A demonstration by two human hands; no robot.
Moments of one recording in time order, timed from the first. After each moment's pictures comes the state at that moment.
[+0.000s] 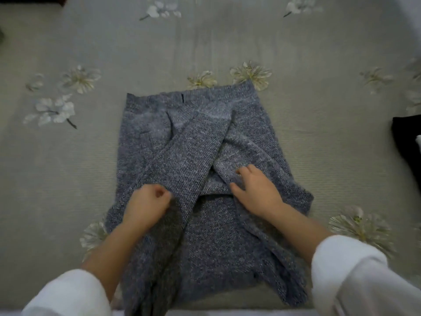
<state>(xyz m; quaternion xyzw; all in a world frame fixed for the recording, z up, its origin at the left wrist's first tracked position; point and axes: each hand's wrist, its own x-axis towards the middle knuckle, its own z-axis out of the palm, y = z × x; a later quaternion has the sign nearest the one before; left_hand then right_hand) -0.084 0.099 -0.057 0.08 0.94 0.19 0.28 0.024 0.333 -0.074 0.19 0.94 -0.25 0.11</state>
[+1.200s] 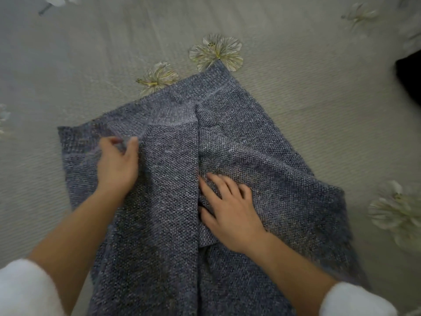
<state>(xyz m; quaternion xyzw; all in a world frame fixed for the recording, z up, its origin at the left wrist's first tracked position) -0.272 0.191 -0.128 0.07 0.93 0.31 0.21 -0.036 0.278 -0.133 0.24 0.93 -0.26 0.11</state>
